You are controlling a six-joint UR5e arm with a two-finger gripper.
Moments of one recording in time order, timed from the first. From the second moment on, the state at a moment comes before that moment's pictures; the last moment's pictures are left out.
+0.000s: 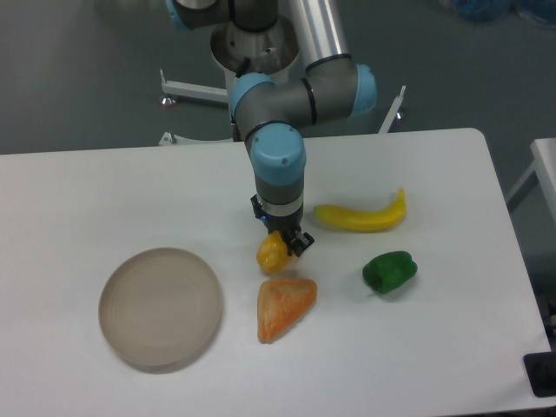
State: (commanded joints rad) arm 2.15 -1.97 -1.56 -1.09 1.61 1.14
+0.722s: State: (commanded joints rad) arm 2.24 -1.99 -1.33 -1.19 1.61 1.34
